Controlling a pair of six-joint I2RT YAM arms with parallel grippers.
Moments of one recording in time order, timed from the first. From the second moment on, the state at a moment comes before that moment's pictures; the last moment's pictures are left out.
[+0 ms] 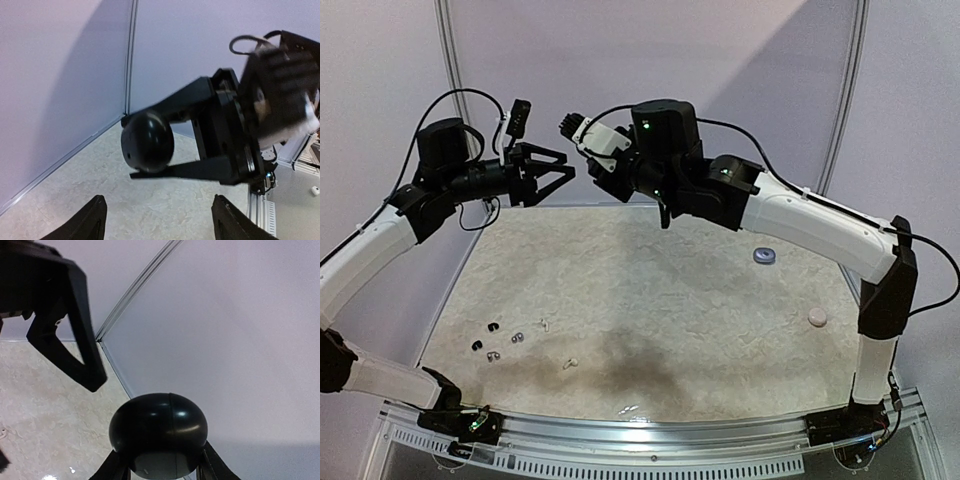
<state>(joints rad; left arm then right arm) -0.43 1.22 1.22 -0.09 0.74 -0.06 1.09 1.96 2.08 -0.25 0.43 -0.60</state>
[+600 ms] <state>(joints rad) -0.48 1.27 1.26 -0.07 0.57 -0.10 1.14 2.02 2.08 -0.20 0.48 -0.82</state>
